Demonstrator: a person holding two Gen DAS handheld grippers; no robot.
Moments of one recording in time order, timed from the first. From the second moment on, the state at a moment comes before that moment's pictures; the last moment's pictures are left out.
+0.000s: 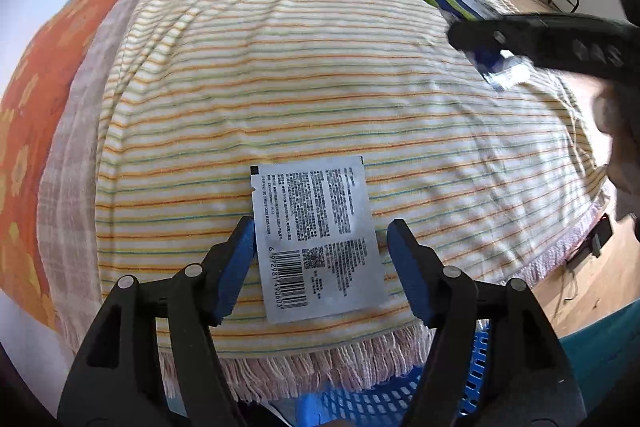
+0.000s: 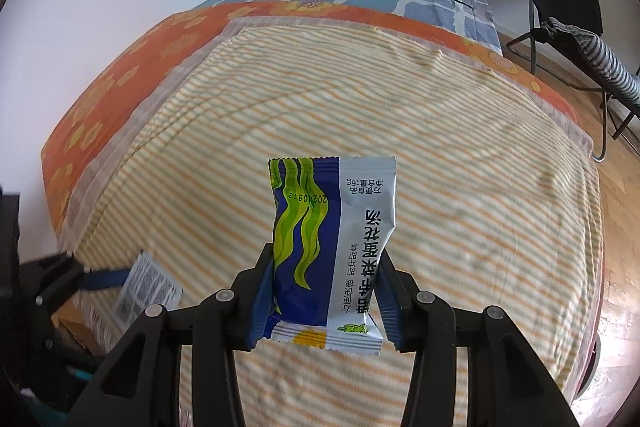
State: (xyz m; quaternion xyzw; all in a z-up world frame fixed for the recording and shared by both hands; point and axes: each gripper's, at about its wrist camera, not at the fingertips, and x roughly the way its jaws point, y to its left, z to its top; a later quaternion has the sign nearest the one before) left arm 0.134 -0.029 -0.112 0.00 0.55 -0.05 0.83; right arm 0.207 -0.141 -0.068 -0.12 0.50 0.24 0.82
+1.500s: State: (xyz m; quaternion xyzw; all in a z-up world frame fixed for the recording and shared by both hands) left arm -0.017 -0.053 -0.071 -0.01 0.49 -0.10 0.86; right arm -0.022 -0.201 -0.060 -0.07 0.50 0.25 0.83
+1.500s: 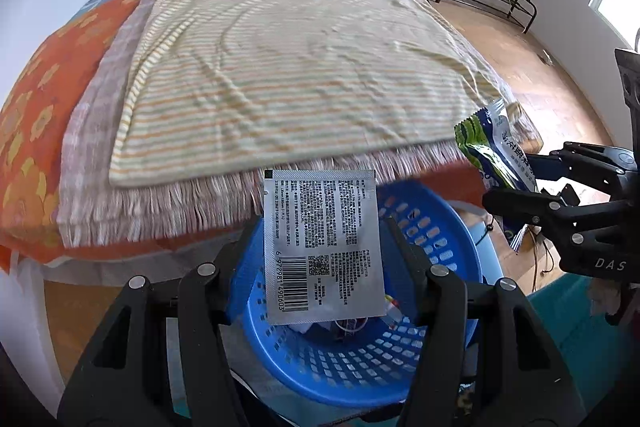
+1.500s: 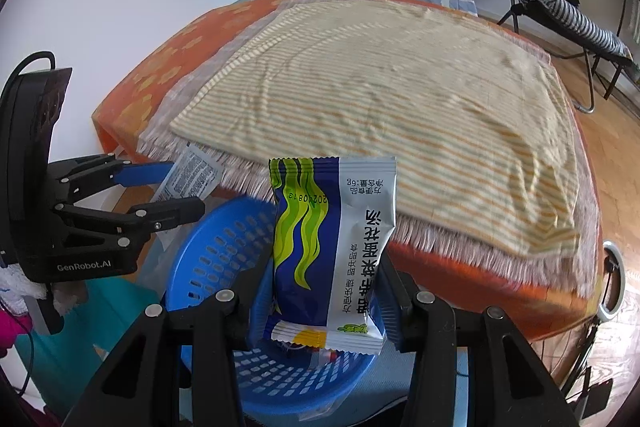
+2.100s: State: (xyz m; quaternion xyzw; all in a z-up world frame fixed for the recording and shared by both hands) left arm -0.035 -0.067 -0.105 0.01 0.53 -0.11 0.84; right arm -0.044 -0.202 -0.099 -0.08 0.52 0.26 0.81
